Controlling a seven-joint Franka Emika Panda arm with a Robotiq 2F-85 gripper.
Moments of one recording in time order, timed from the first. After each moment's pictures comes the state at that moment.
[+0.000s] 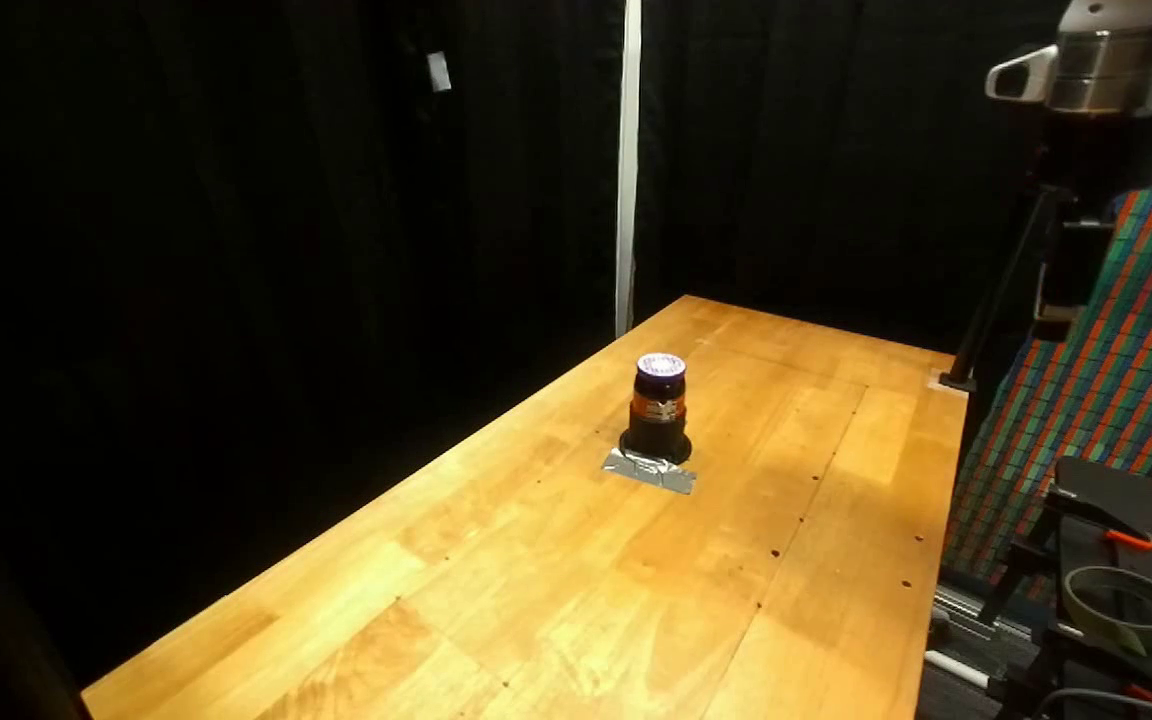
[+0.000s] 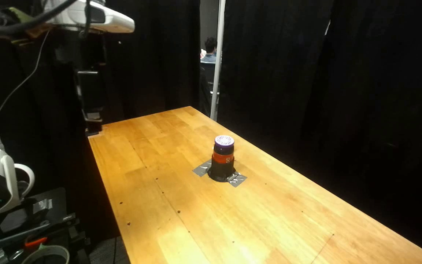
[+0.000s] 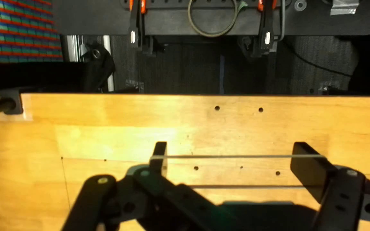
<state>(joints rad) 0.09 -0.61 0.20 -2.61 -0.03 1.89 0.21</state>
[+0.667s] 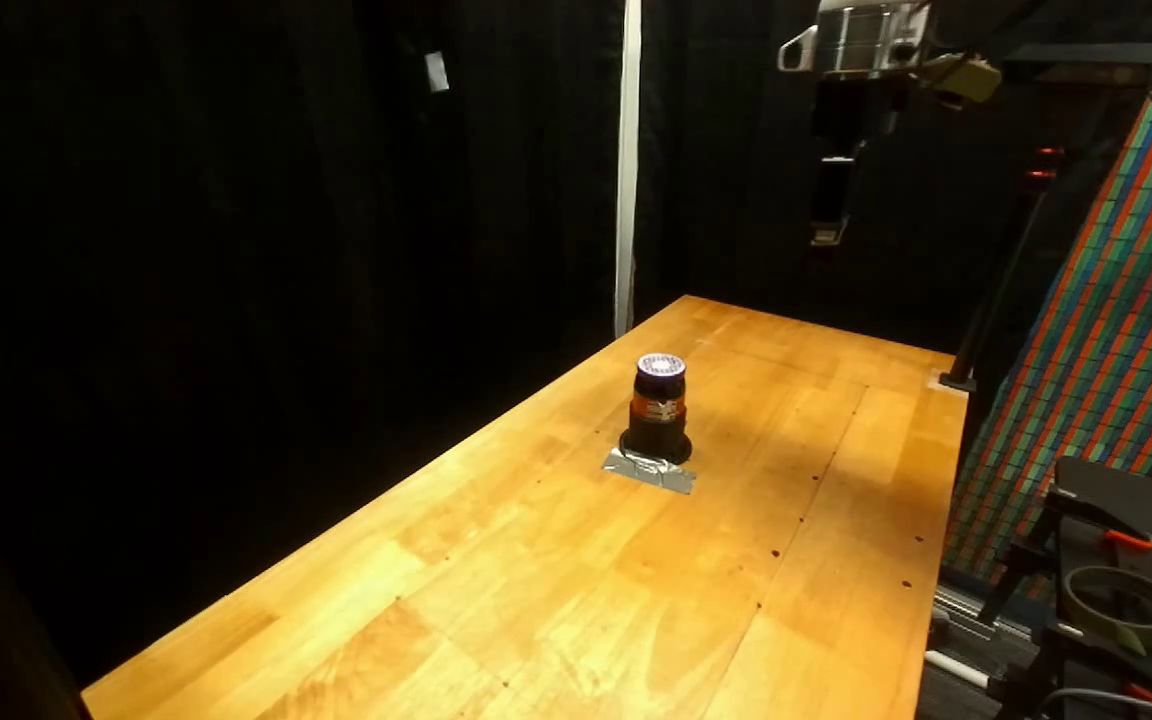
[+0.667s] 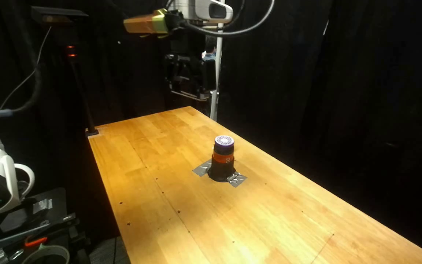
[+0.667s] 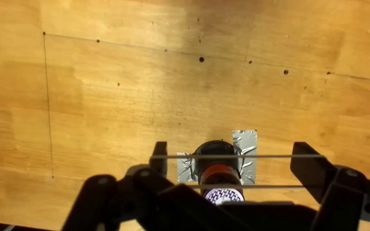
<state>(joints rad) 0.07 -0.09 0.06 -2.11 -0.07 2.01 -0.04</state>
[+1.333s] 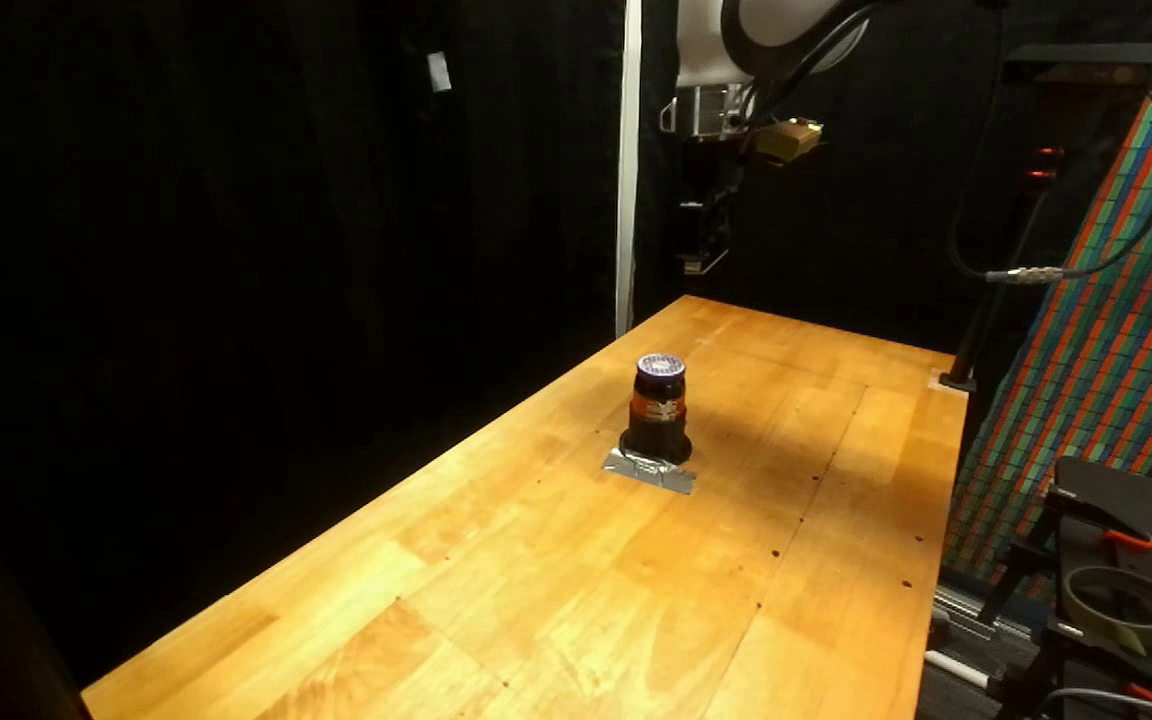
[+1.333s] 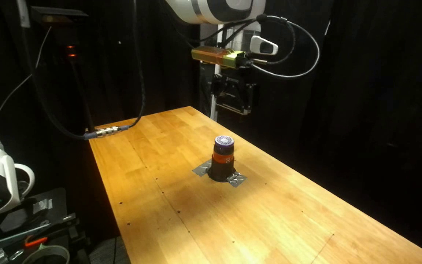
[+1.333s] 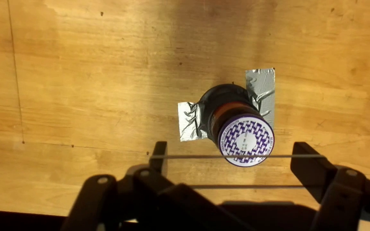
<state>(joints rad) 0.05 0.37 0.06 -1.65 -0.05 1.97 -0.05</state>
